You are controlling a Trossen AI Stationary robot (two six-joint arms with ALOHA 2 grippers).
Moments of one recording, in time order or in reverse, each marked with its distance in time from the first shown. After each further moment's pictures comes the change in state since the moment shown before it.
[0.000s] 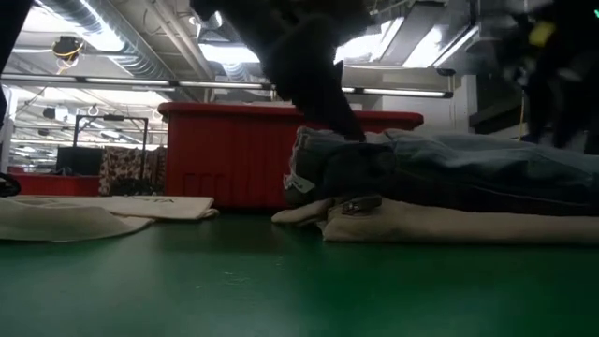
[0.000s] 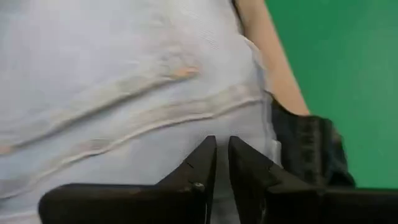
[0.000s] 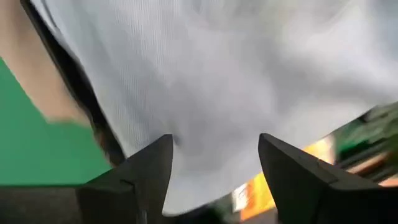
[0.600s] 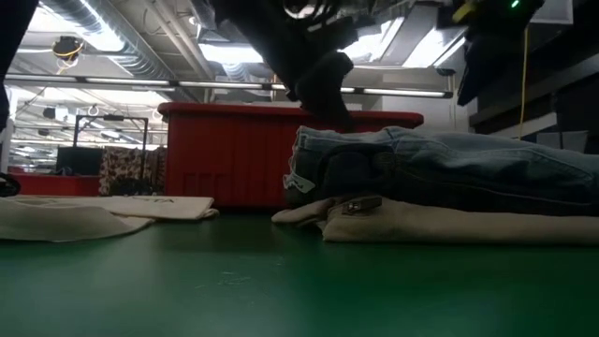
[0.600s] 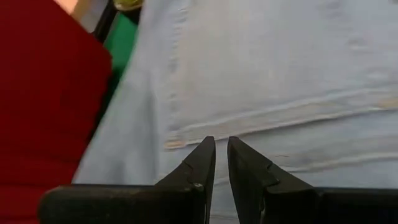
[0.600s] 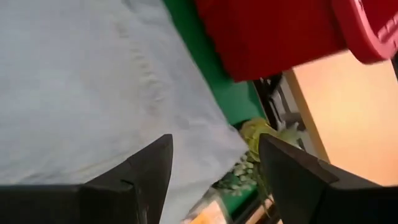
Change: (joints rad) left arm 0.147 -0.044 0.000 0.036 -0.152 0.051; right arm -0.236 -0.002 0.190 0.044 0.381 -0.139
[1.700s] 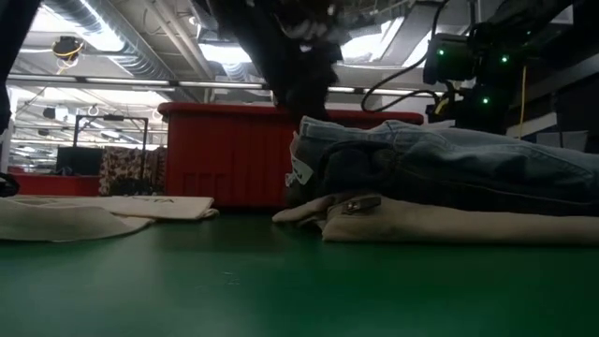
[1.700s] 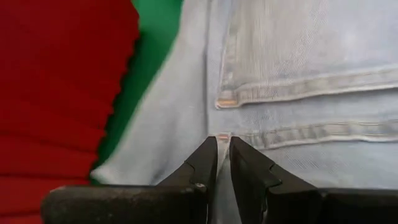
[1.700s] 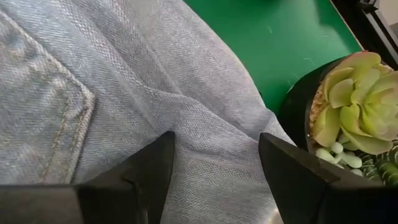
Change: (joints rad) left arm 0.109 -0.032 0.003 -0.102 0.066 -0.052; right arm -0.512 -0.002 -0.384 0.509 -0.381 -0.168
